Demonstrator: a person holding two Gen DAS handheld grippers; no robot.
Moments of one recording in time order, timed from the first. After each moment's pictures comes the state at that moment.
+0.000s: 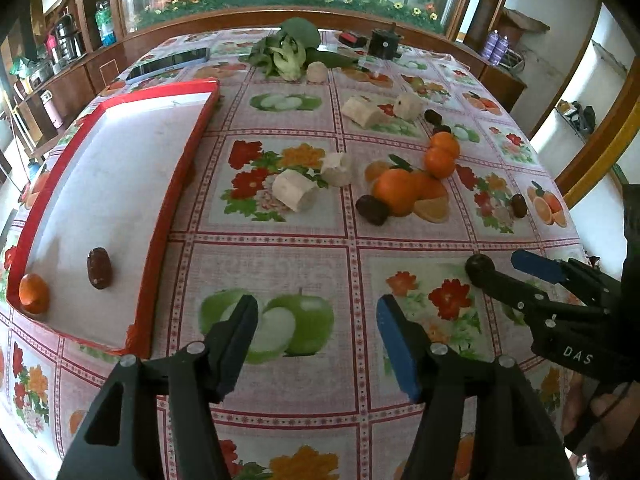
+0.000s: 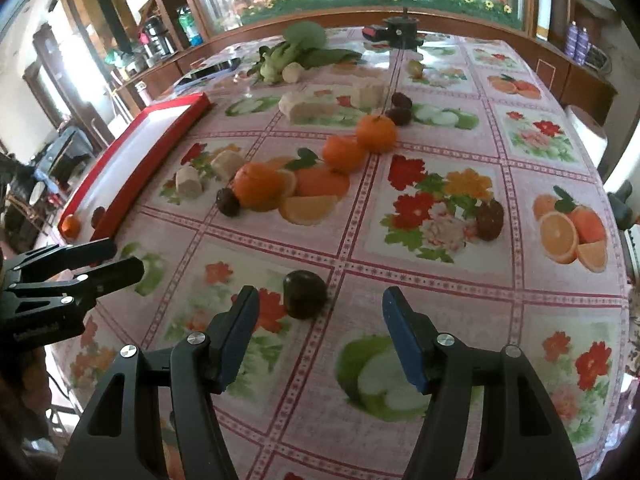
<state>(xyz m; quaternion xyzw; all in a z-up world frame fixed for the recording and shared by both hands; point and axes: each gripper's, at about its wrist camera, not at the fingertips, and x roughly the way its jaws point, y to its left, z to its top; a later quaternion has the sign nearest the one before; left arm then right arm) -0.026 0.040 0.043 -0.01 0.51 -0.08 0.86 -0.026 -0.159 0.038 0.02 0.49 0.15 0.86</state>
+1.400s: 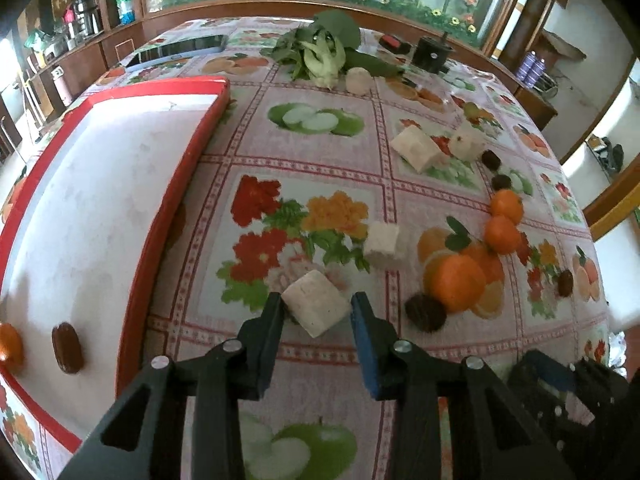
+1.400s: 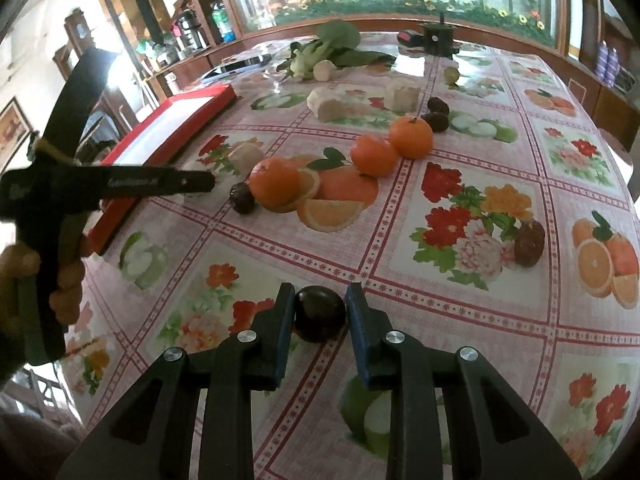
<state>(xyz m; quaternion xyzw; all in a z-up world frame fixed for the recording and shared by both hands) 0.051 0.046 0.018 -0.05 0.52 -0.05 0.85 -0.018 -0.156 0.026 0.01 0.48 0.20 0.86</state>
